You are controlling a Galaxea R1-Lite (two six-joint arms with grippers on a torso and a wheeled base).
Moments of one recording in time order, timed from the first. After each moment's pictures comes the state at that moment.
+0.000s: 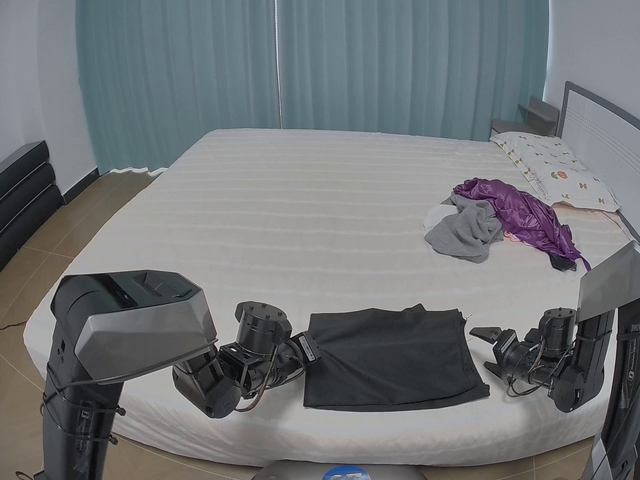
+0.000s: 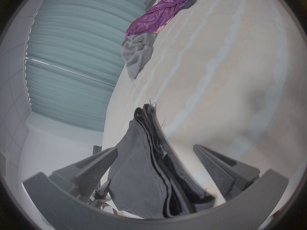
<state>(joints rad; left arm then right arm) -0.56 2.41 -0.86 -1.02 -0.01 -0.85 0.07 2.35 -0.24 -1.55 0.27 1.03</state>
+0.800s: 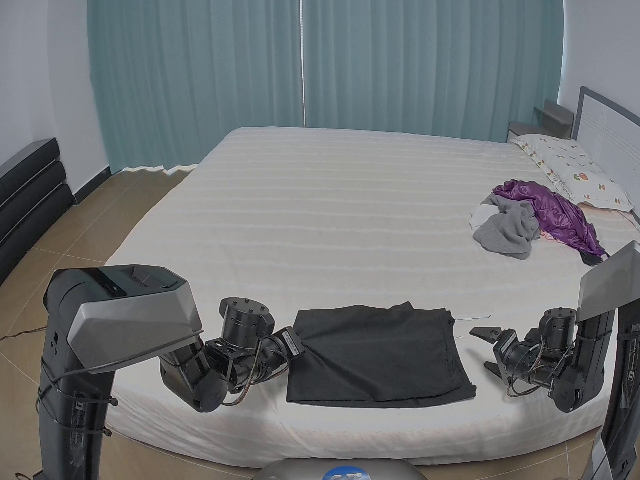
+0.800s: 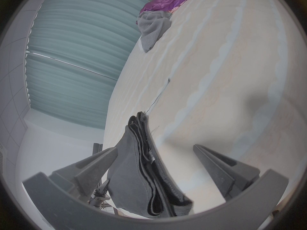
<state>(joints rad) -0.50 2.40 -0.83 -1.03 -0.01 -0.85 0.07 2.35 -0.24 -1.55 0.27 1.03</state>
